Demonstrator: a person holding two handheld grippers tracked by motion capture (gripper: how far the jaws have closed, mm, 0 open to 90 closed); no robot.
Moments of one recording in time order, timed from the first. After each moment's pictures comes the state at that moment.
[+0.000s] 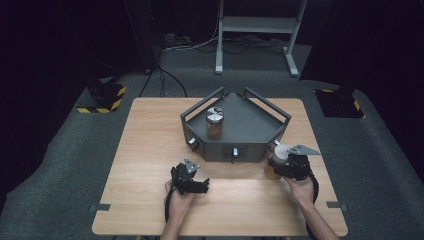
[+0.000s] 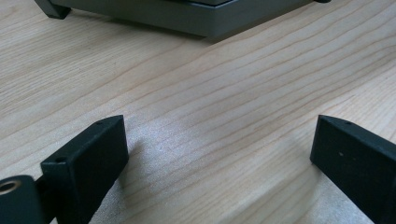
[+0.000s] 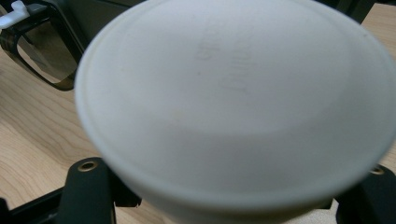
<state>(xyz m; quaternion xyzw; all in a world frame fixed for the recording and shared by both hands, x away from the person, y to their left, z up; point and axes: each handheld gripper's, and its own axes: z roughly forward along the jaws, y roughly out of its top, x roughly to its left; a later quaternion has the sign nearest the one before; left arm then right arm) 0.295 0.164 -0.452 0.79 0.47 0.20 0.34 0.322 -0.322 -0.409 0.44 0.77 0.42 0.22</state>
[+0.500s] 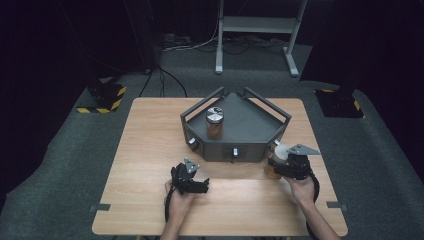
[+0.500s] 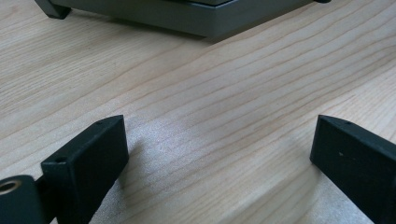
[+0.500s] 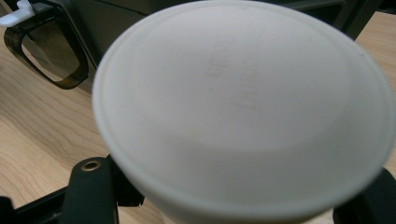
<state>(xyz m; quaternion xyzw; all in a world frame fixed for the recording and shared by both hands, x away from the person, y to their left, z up) 0.295 0.164 -0.452 0.79 0.47 0.20 0.34 0.321 -0.321 -0.405 0.43 0.77 0.41 0.23</state>
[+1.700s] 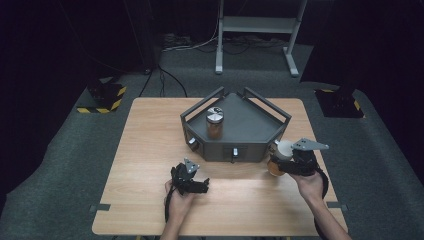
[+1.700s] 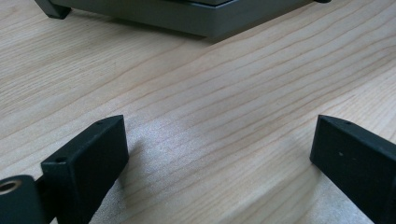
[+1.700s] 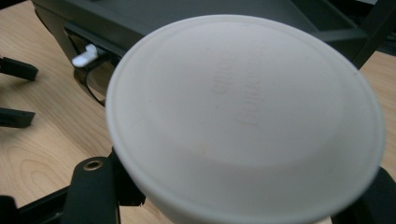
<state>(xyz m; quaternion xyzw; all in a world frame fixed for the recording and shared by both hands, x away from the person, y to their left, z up) 0.295 0.164 -0.452 0.79 0.47 0.20 0.34 0.316 -0.331 -0.360 0.38 0.79 0.42 0.22</state>
